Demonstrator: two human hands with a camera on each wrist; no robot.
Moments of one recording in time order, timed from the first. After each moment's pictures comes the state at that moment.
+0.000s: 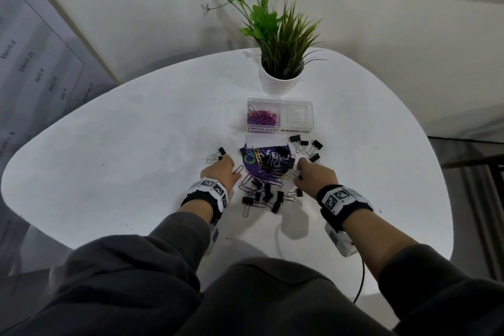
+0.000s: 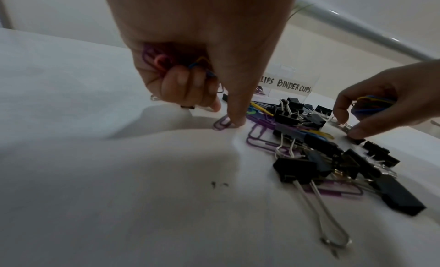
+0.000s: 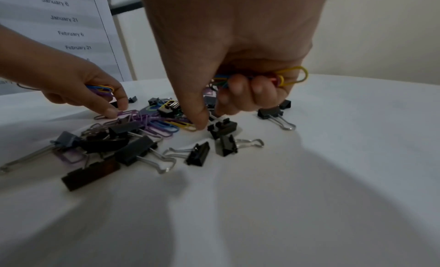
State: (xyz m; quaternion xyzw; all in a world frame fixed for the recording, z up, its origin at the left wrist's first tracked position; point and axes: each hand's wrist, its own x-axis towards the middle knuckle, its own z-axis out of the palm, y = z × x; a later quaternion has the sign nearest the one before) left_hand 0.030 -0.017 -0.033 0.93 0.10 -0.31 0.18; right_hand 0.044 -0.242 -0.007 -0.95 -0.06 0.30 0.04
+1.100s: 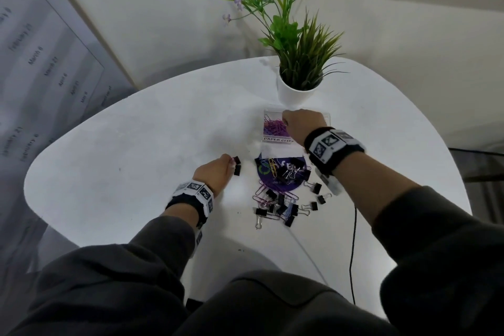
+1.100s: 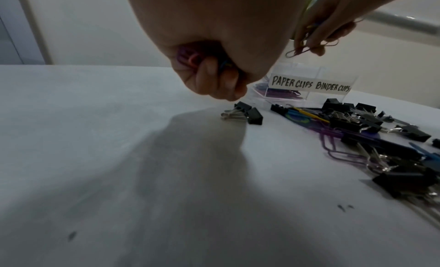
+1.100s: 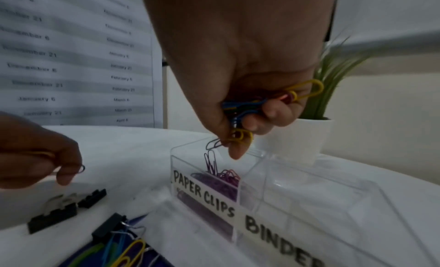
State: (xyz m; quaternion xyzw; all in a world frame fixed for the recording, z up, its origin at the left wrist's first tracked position) left_hand 0.037 0.031 -0.013 0.95 0.03 -0.25 0.17; right_hand 0.154 -0.162 0.050 -0.96 -0.19 0.19 -0.01
